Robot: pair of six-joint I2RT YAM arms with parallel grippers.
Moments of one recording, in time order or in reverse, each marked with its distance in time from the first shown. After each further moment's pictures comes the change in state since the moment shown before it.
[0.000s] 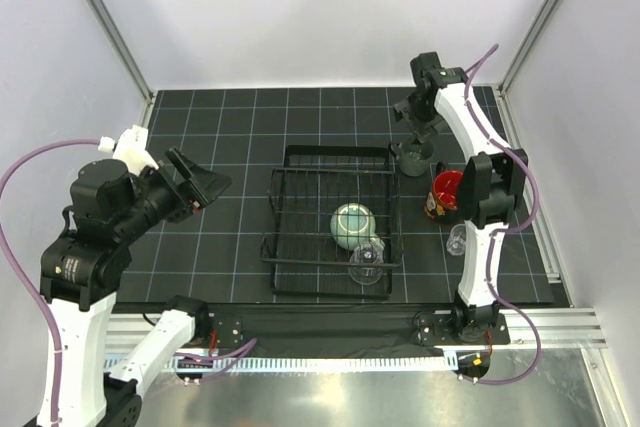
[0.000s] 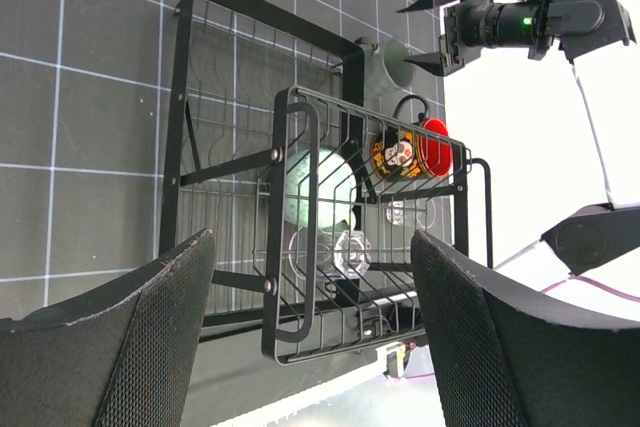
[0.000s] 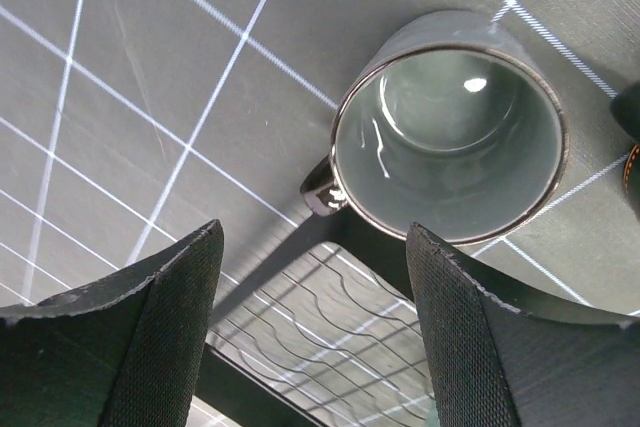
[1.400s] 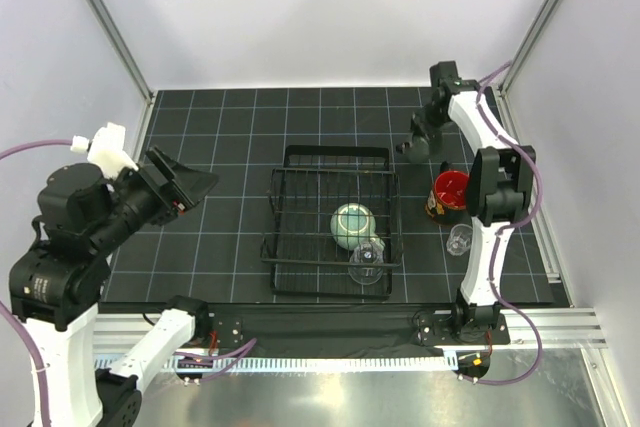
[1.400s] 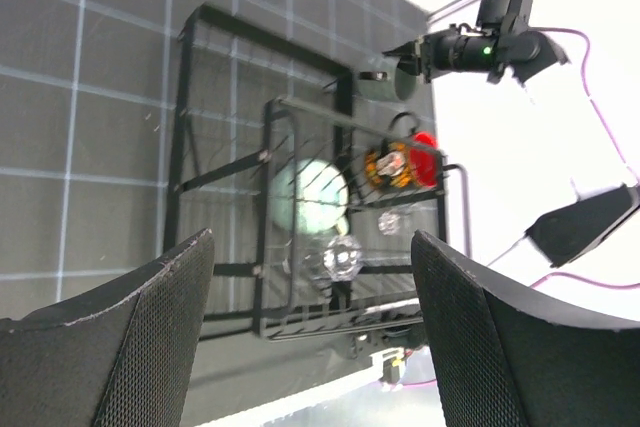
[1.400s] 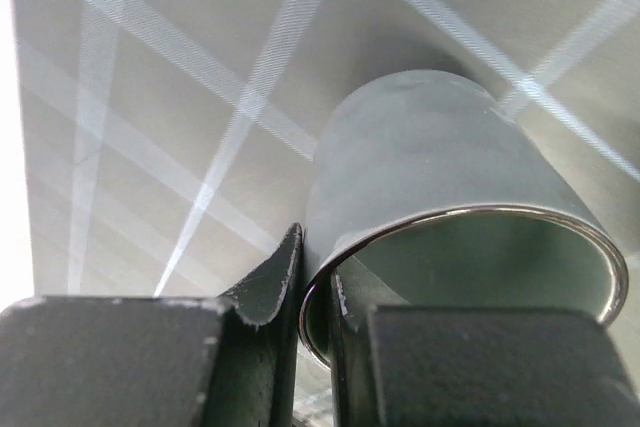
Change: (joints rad) left arm 0.000 0.024 0.176 -0.122 -0.043 0.013; right arm -0.104 0.015 -0.145 0.180 -0.099 0.018
